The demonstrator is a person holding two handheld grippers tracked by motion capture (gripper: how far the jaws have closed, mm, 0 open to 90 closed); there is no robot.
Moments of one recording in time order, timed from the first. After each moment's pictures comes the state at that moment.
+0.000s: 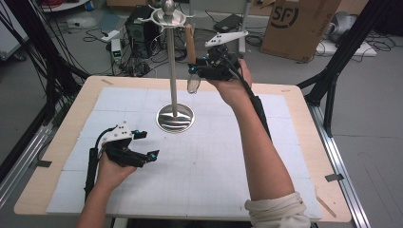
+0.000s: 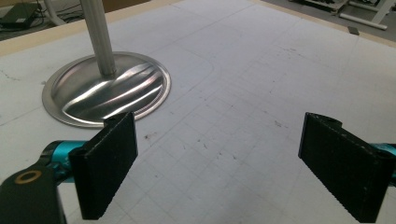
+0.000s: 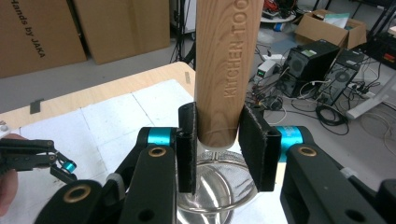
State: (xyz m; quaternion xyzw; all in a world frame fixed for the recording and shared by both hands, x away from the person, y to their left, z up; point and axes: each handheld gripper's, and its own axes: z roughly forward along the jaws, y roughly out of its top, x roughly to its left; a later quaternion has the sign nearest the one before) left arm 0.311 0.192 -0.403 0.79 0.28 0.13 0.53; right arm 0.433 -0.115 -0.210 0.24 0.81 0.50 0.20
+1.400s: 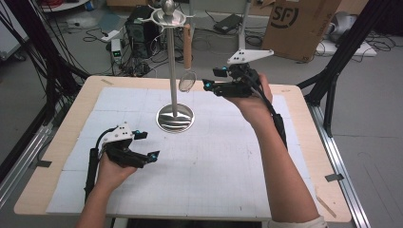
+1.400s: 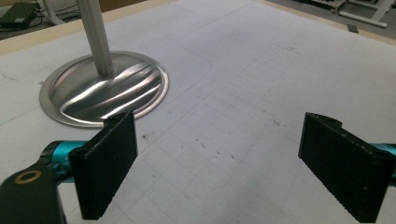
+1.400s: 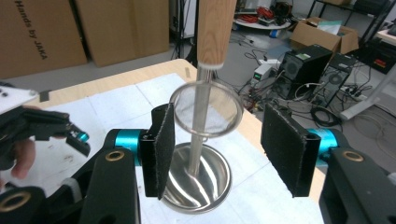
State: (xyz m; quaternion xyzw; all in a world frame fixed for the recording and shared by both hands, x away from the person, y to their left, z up) left arm 0.310 0.190 -0.402 0.79 0.28 0.13 0.53; right arm 0.393 -0.162 -0.225 0.24 0.80 0.51 0.21
